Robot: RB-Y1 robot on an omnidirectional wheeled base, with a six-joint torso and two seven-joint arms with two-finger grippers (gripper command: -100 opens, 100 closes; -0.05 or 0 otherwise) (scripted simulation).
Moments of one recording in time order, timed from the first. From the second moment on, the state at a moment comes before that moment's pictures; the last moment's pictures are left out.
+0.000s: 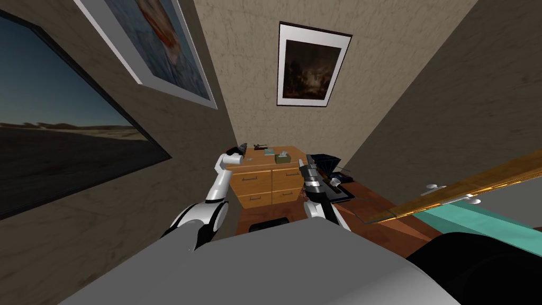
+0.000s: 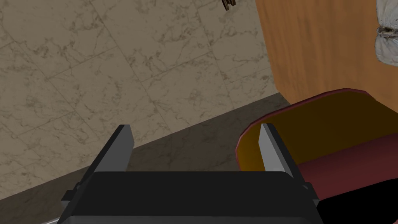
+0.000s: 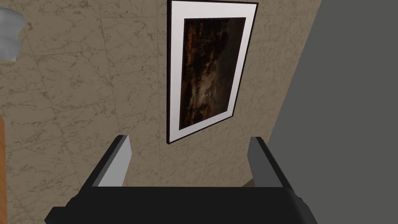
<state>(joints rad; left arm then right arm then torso) -0.70 0.22 0.06 -1.49 0.03 0.71 -0.18 0.50 -0.01 0.03 -2.25 0.05 -0.45 -0.08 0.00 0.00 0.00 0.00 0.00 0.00</state>
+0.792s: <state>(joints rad) -0.85 0.23 0.06 -1.32 0.05 0.94 -0.20 0.50 -0.01 0.03 -2.25 0.05 -0.45 -0.08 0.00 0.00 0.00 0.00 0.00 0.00</state>
